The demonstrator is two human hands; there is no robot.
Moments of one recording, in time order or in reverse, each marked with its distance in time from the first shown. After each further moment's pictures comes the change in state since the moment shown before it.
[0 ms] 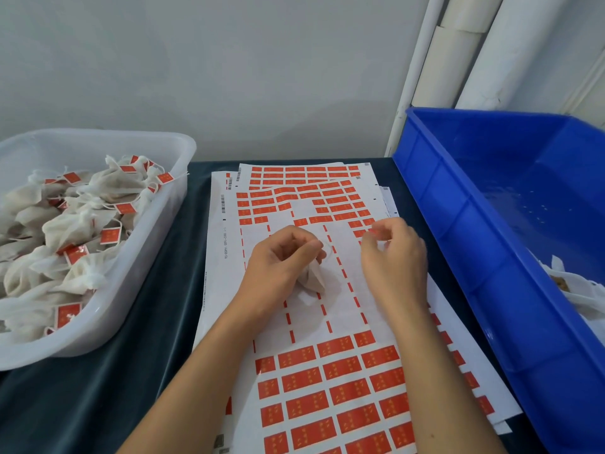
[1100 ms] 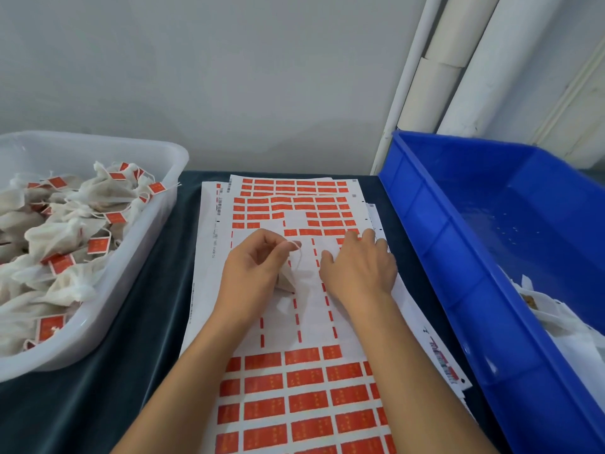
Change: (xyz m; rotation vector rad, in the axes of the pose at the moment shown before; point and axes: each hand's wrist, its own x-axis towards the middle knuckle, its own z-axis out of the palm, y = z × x) left_hand 0.010 -0.005 -0.009 0.035 0.212 0.036; right_hand 0.020 -0.019 0.030 -0.759 -0.087 -0.156
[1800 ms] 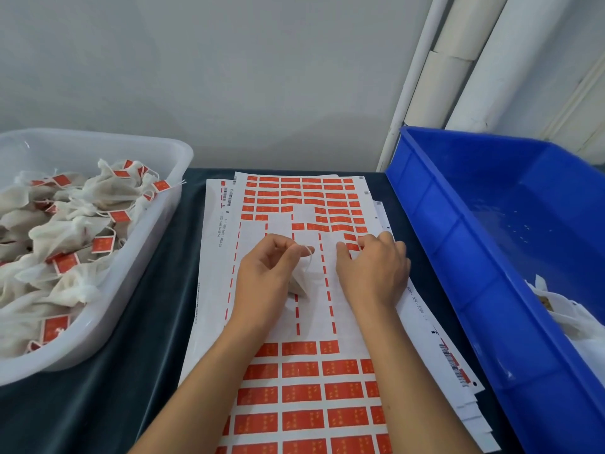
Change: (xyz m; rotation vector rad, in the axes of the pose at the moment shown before) left_hand -0.004 -0.012 0.012 -0.073 0.019 -0.035; right_hand -0.003 0.005 0.014 0.274 0.199 0.157
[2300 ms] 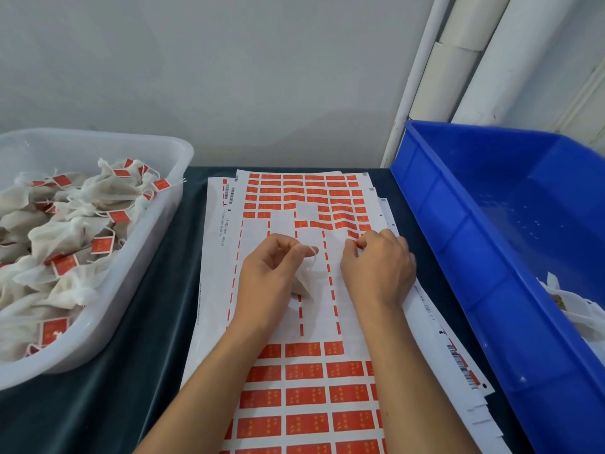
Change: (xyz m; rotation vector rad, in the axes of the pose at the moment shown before) left_hand 0.001 -0.003 0.000 -0.006 -0.009 0.003; right_hand 0.000 -0.004 -0.003 0.005 0.024 -0.033
